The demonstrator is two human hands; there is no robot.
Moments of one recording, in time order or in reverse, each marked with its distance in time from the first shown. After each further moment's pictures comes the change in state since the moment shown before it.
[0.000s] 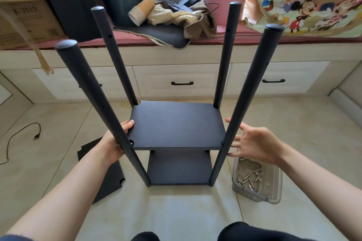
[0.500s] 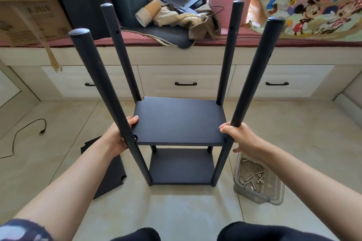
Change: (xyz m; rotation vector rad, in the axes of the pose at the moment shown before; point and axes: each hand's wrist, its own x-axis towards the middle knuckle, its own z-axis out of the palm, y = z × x) left_hand -0.011 0.000 0.002 0.000 0.009 0.035; right_hand 0.023 0.010 0.058 -0.639 0.615 -0.062
